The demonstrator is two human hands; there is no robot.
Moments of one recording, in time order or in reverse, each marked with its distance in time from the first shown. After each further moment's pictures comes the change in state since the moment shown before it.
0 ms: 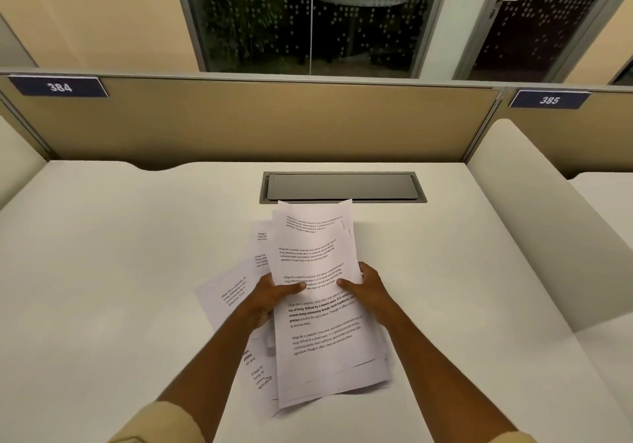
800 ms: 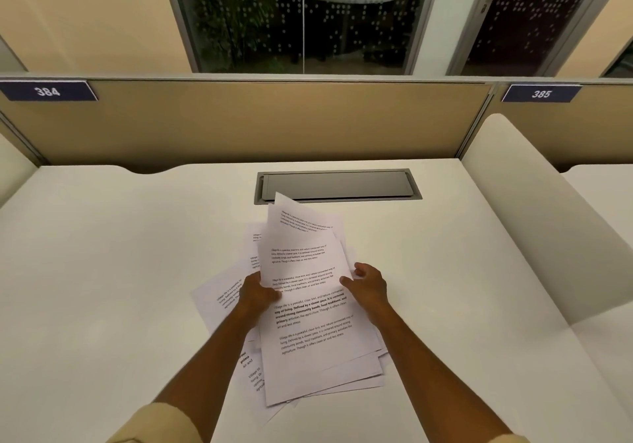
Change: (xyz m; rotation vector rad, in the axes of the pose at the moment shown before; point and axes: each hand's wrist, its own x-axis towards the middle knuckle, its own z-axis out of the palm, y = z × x) left_hand 0.007 -0.004 -0.012 0.280 0.296 -0.049; right_hand 0.002 0.003 0.005 -0.130 0.238 0.084
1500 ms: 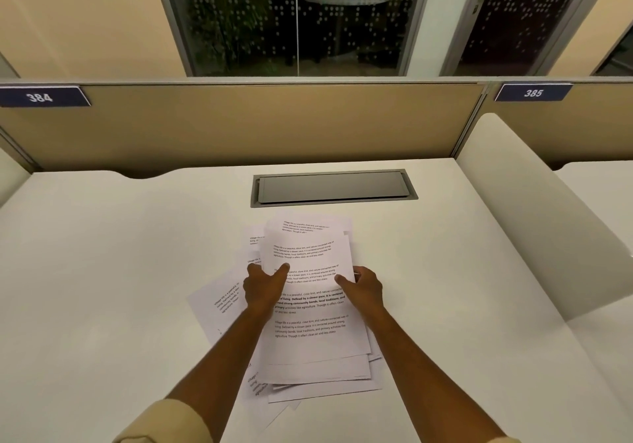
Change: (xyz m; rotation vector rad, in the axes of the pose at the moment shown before) left_hand -0.004 0.027 0.029 0.065 0.279 -0.002; right_hand -0.006 -0.005 0.006 0.008 0.039 0.002
